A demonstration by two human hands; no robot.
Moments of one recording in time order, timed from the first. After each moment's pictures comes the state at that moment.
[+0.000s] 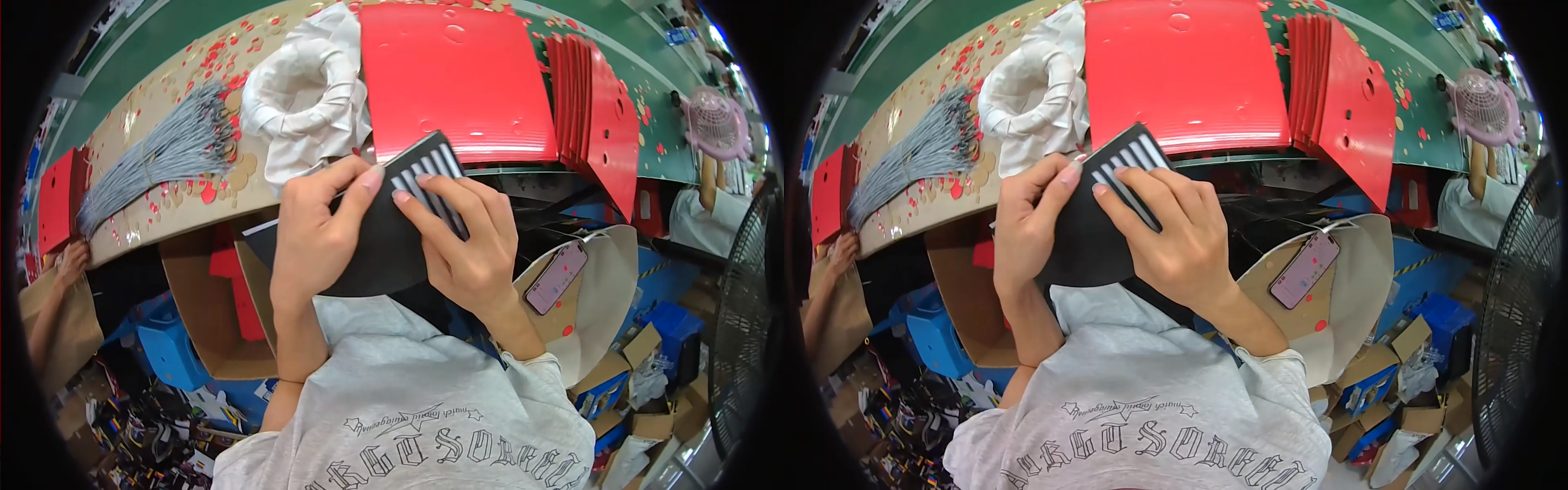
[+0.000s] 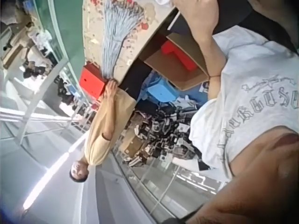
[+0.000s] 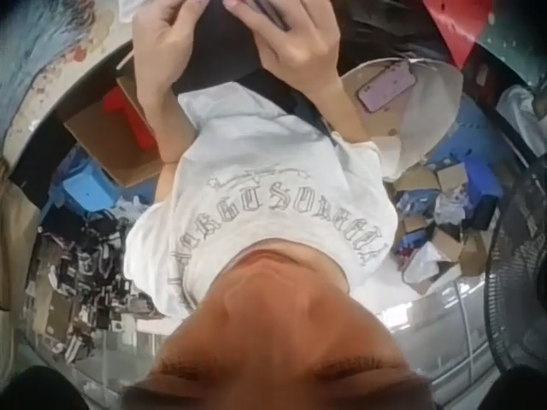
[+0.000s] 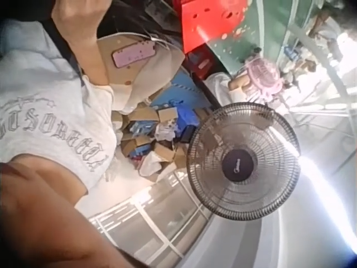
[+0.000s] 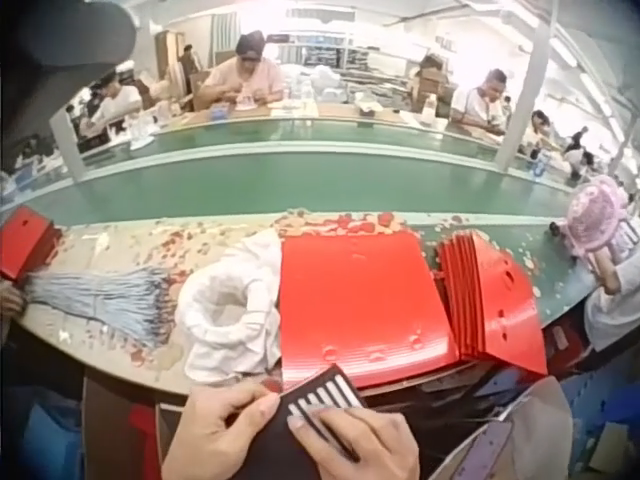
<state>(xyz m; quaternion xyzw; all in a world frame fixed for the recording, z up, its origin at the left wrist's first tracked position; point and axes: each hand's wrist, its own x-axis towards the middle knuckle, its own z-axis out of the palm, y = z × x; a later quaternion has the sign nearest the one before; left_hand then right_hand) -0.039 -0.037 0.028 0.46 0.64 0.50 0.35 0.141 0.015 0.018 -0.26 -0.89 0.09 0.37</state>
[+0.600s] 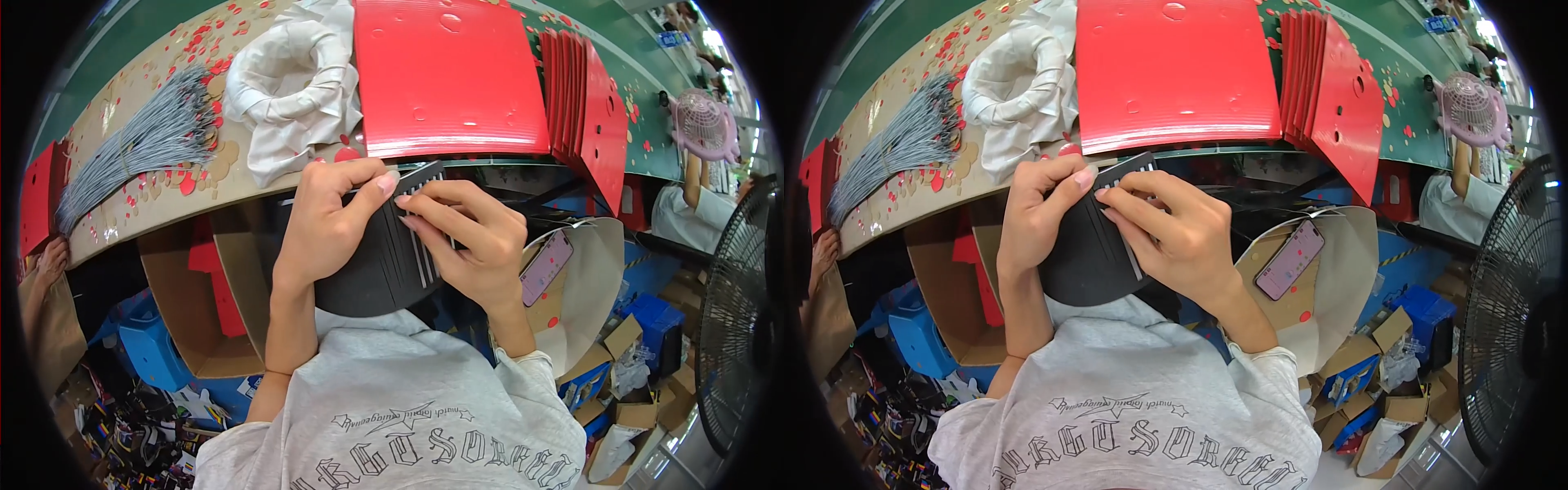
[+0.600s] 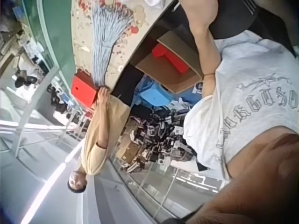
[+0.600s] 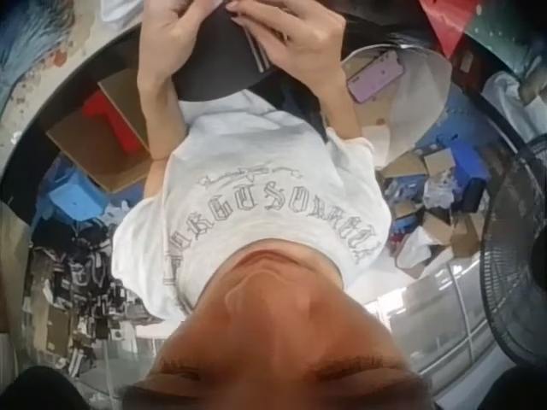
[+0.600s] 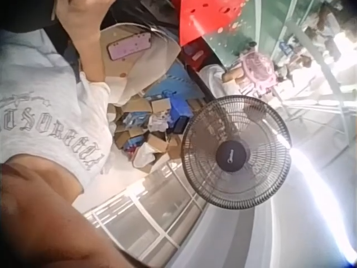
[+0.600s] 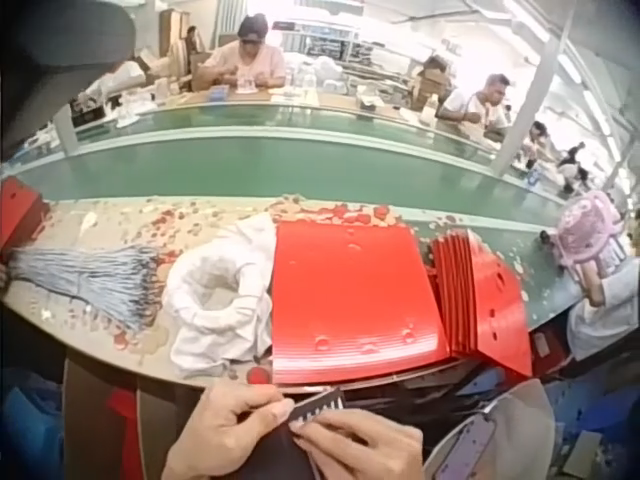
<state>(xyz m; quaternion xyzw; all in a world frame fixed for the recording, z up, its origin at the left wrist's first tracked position) -0.040 -0.036 0.007 0.48 0.54 0.53 0.45 0.144 0.020 0.014 -0.26 -0.85 0.27 0.37</state>
